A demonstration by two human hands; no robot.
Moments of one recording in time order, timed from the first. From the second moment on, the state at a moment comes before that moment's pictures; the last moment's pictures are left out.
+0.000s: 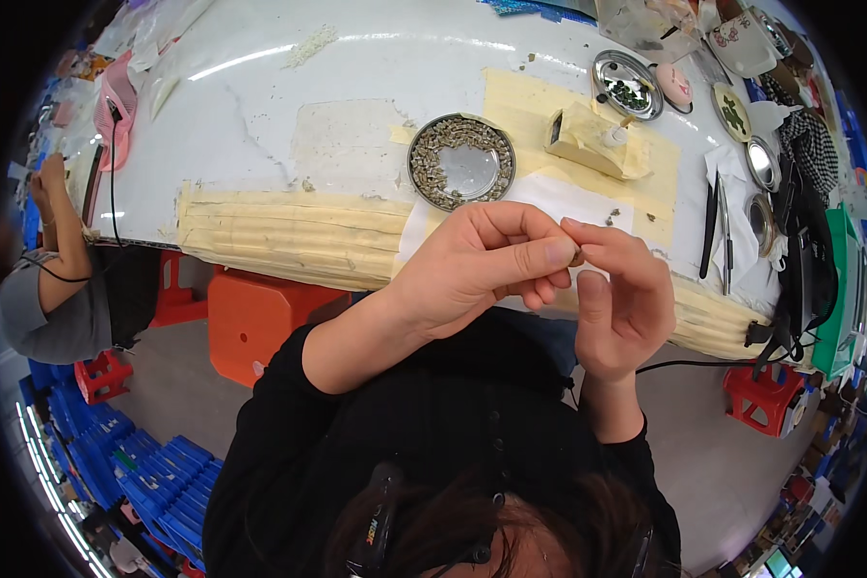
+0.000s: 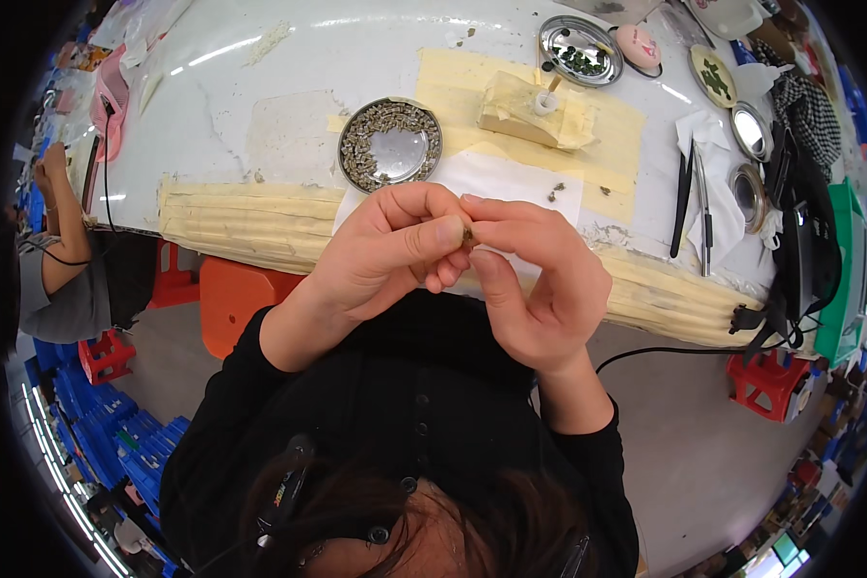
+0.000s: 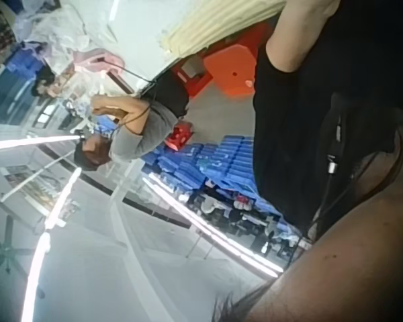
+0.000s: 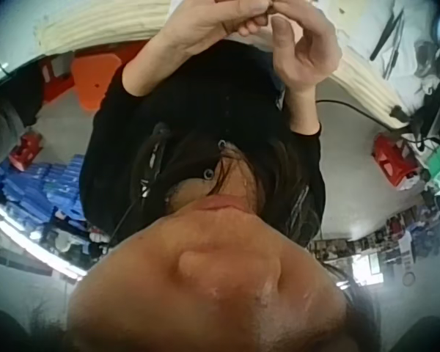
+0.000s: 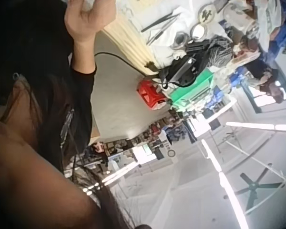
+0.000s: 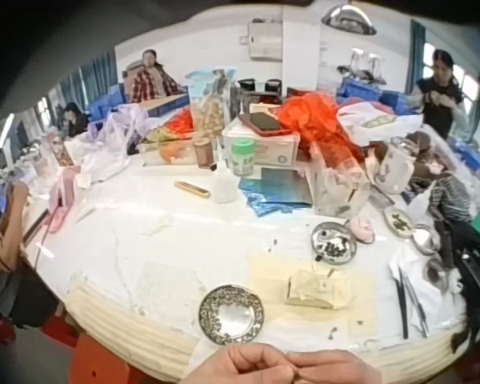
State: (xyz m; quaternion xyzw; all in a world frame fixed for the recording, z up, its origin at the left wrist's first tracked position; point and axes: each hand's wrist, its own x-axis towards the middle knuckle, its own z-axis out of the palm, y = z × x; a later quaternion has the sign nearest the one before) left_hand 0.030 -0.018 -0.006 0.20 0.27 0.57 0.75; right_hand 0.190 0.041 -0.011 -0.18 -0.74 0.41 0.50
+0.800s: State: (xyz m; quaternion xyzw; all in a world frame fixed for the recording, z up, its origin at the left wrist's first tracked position) left_hand 0.029 -0.018 -0.014 0.23 0.24 0.58 0.74; right_hand 0.192 0.041 0.000 -0.23 -0.64 0.57 0.46
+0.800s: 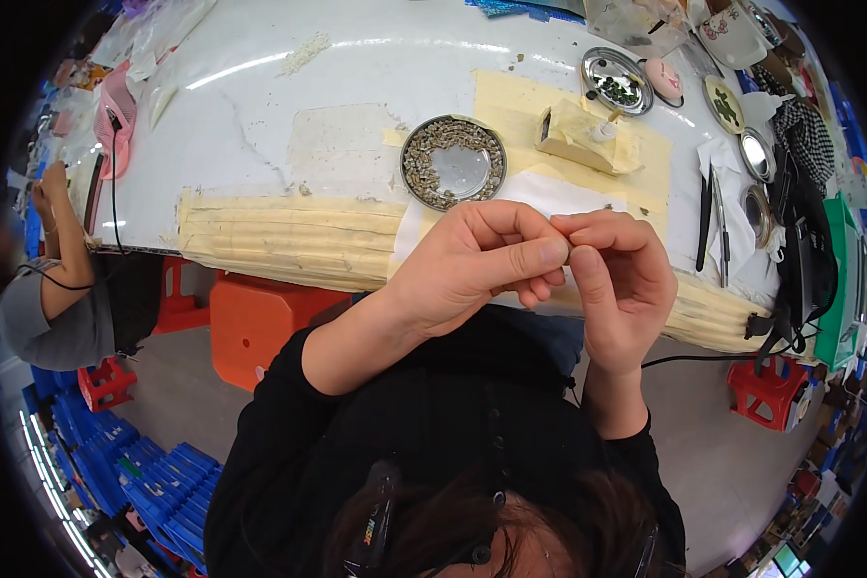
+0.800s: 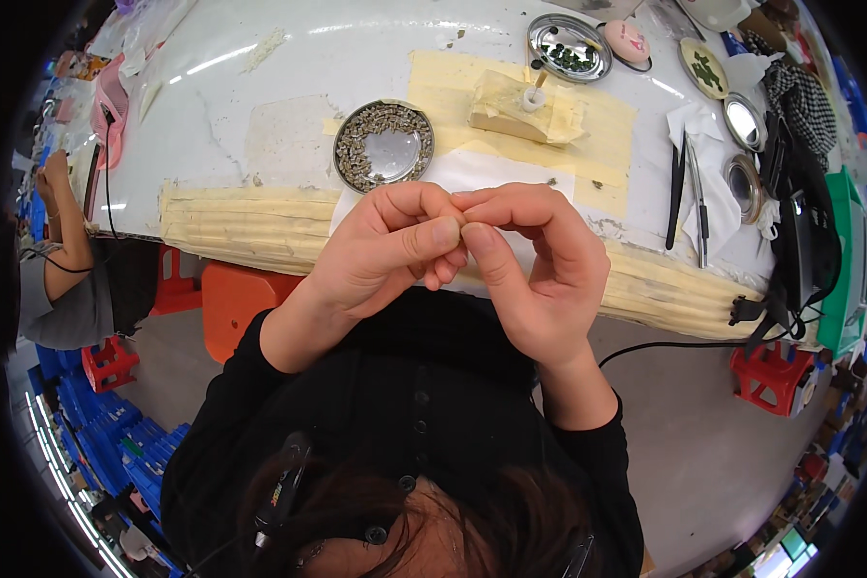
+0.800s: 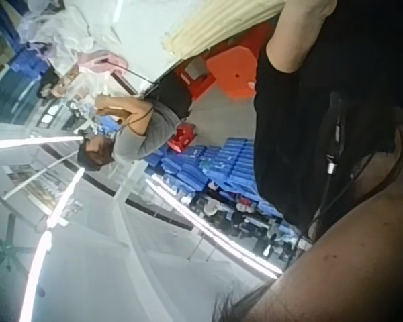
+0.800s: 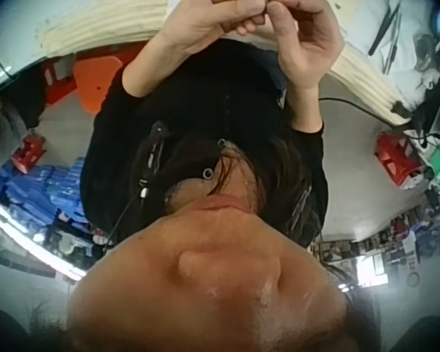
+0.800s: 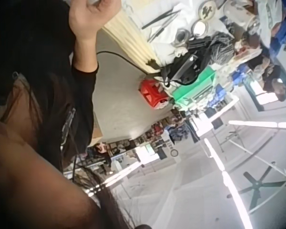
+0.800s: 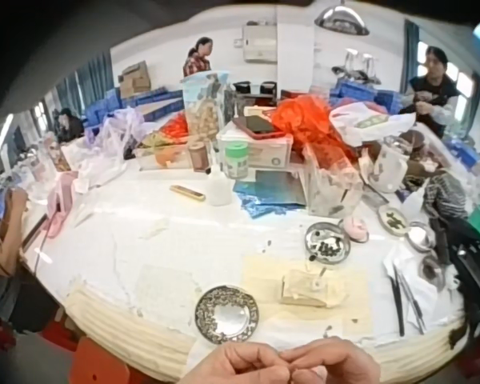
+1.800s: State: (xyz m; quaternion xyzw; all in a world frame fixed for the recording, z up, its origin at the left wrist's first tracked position) left_hand 0.029 -0.018 -0.013 0.23 0.24 0.57 0.75; right_hand 0.190 0.040 -0.008 -0.22 -0.66 0.53 0.48
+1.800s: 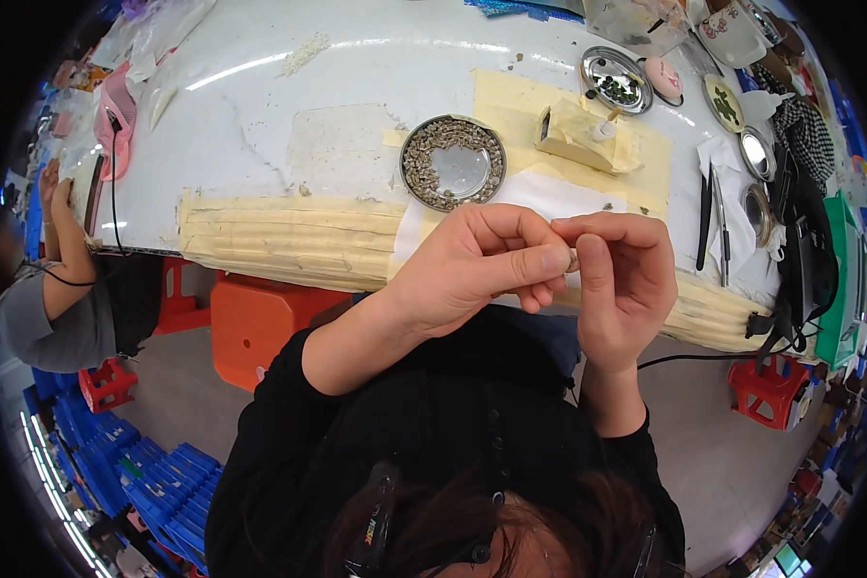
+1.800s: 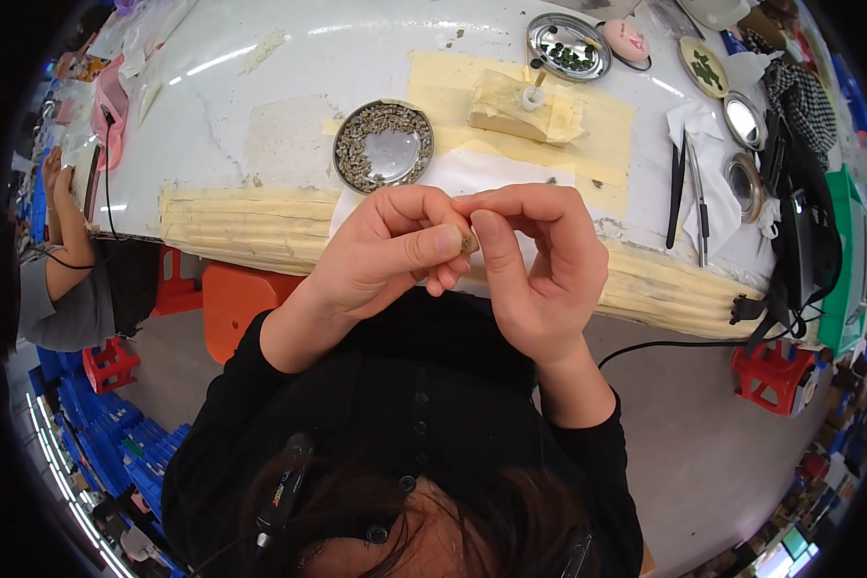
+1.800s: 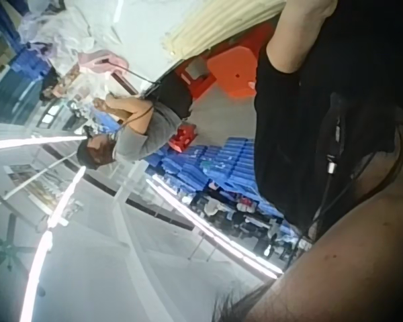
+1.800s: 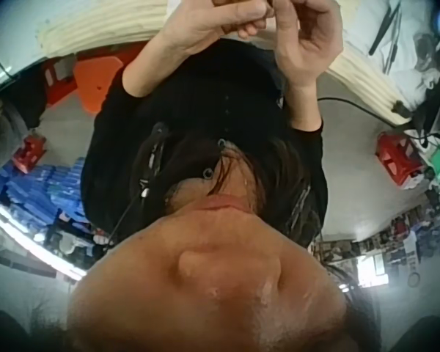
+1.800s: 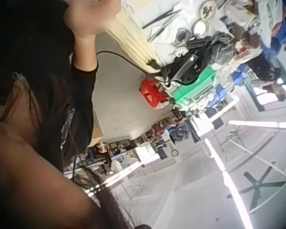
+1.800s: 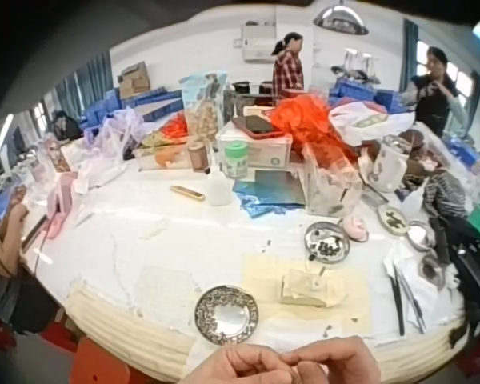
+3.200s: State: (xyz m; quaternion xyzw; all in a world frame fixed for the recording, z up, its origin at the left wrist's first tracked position) left_hand 0.025 -0.016 -0.014 0.19 0.23 0.58 0.76; right_hand 0.181 0.042 -0.002 -0.21 -0.79 0.24 0.52
